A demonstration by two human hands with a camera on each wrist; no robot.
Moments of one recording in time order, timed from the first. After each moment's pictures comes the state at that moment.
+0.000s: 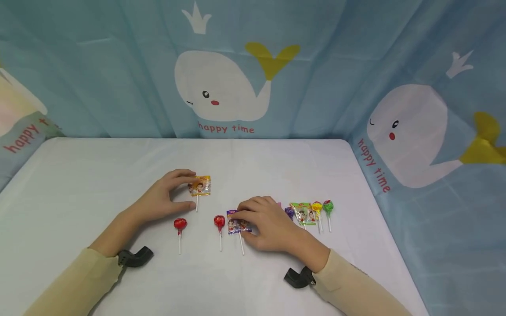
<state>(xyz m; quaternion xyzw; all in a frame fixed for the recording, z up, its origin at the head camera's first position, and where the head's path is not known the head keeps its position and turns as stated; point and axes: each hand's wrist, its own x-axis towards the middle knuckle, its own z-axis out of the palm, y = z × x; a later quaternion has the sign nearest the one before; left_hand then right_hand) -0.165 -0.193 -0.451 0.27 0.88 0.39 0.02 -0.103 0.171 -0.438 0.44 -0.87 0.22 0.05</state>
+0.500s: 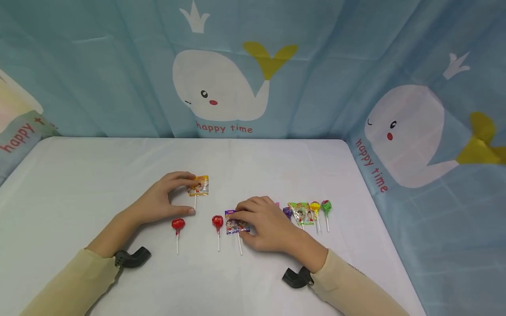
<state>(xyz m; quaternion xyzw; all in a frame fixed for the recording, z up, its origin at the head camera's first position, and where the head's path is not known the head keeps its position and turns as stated) -0.165 -0.194 -0.455 0.27 0.88 0.38 0.03 -0.104 0.171 -0.439 0.44 -0.87 0.21 0.05</state>
